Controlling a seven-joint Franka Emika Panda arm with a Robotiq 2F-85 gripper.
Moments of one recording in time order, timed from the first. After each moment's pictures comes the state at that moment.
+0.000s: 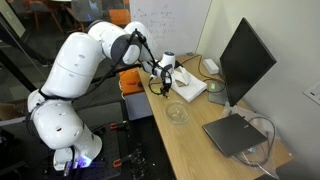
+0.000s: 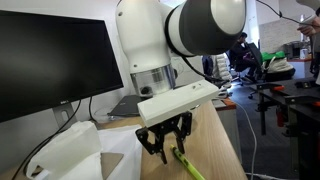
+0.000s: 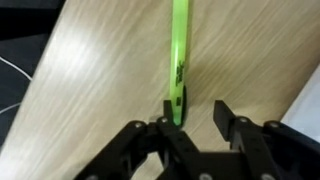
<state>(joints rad) 0.47 0.74 0.01 -1.84 -0.18 2.53 1.54</state>
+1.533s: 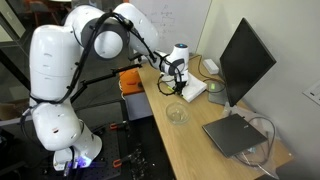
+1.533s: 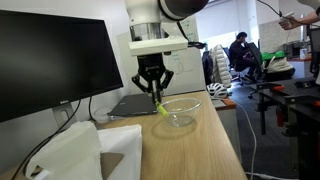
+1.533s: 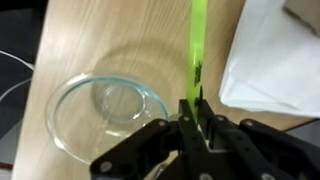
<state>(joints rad) 0.39 0.46 -0.10 -2.00 -0.19 2.53 1.52</state>
